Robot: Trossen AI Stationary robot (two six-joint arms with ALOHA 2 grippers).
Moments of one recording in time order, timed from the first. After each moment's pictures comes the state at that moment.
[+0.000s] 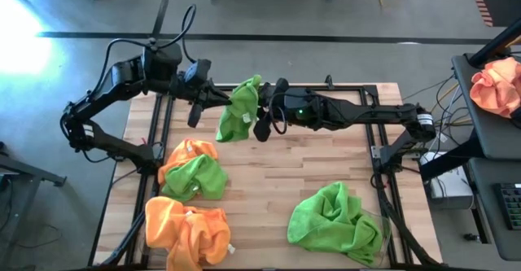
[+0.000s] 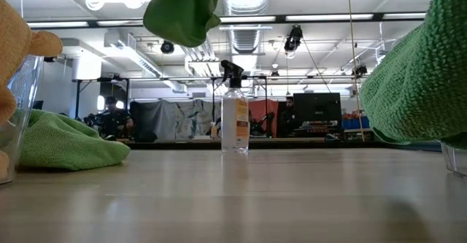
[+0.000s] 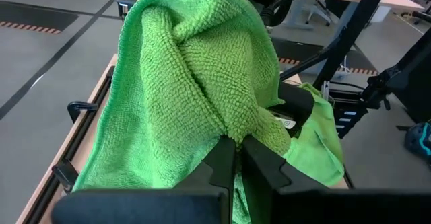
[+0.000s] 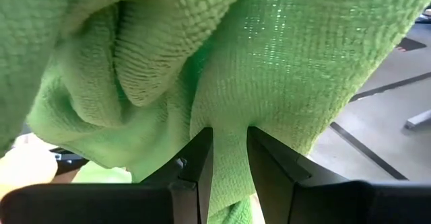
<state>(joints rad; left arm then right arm) 0.31 1.29 1.77 -0.89 0.35 0.02 -0.06 1.65 1.62 -0.20 0.30 0.11</state>
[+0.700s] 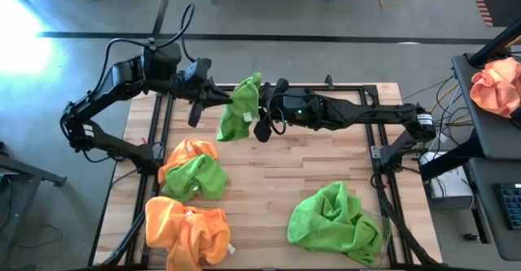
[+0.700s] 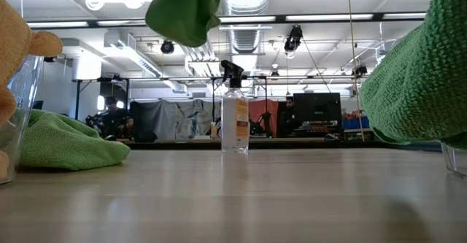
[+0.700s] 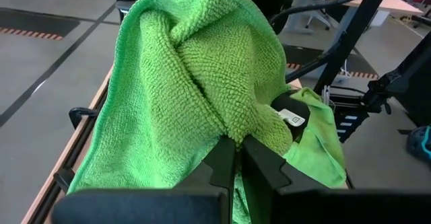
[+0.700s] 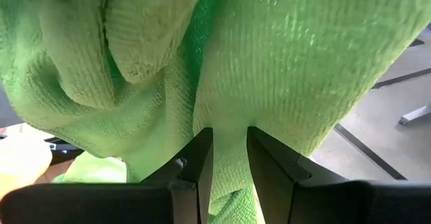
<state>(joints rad) 0.31 1.29 1.77 -0.87 0.35 0.02 -0.06 1.65 1.61 -0.23 0.30 0.10</state>
